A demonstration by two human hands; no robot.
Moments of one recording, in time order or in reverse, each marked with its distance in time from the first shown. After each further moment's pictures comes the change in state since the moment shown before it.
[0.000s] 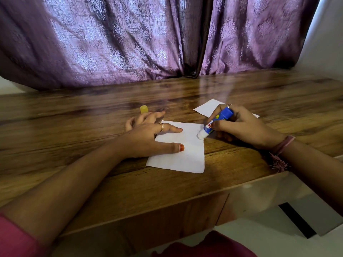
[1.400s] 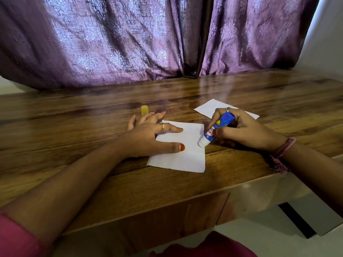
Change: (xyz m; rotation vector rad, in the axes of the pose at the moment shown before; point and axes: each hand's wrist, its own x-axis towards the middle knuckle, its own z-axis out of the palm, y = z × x) left_hand 0.004 -0.001 0.000 0.019 -0.010 0.016; right_hand -0.007 -0.003 0.001 0.018 -0.135 -0.104
